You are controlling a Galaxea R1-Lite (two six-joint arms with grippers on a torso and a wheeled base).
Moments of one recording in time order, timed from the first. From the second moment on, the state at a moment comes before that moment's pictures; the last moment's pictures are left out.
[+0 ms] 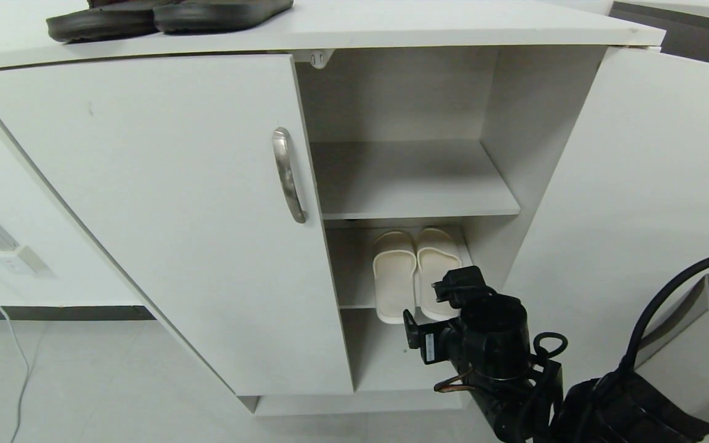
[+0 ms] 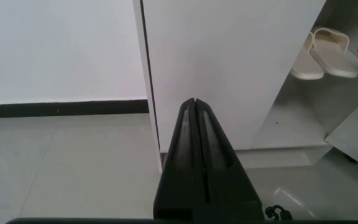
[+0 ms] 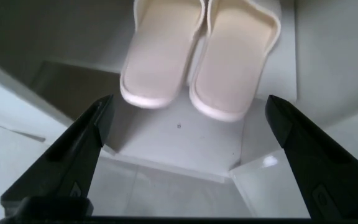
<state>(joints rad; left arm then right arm) 0.00 0.00 0.00 0.00 0.02 0.00 0.87 2.05 -0.73 -1.08 -0.62 0.14</state>
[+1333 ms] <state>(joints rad) 0.00 0.00 0.00 0.00 0.02 0.00 0.88 2.05 -0.71 -1.09 -0.63 0.13</state>
